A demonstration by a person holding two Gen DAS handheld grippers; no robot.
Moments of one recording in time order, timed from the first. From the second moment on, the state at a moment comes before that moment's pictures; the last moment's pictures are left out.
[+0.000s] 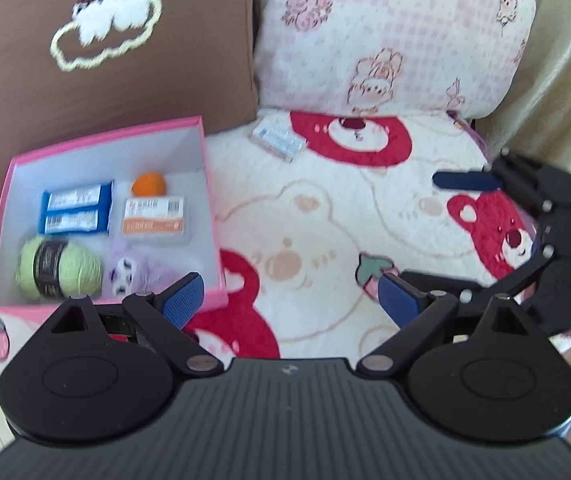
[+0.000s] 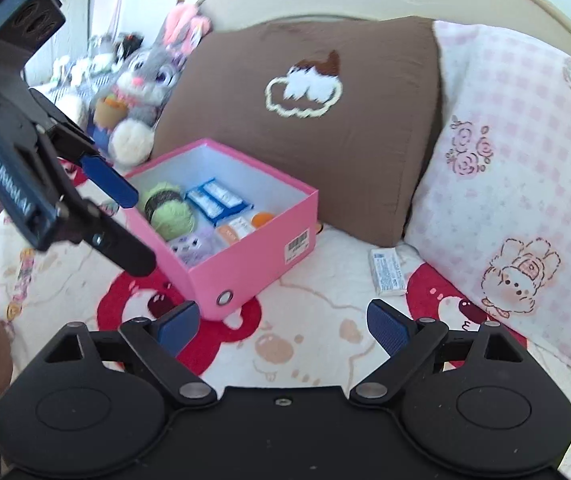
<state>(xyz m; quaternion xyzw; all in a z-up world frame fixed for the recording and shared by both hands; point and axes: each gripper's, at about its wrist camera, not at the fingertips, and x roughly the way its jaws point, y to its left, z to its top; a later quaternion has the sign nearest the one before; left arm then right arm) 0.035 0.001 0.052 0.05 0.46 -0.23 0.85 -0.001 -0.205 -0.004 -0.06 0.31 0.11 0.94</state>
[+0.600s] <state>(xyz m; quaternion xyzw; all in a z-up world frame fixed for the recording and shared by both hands) 0.148 -0.082 0.019 0.07 0.45 -0.25 0.85 0.049 -0.246 -0.048 -0.03 0.32 0.03 0.95</state>
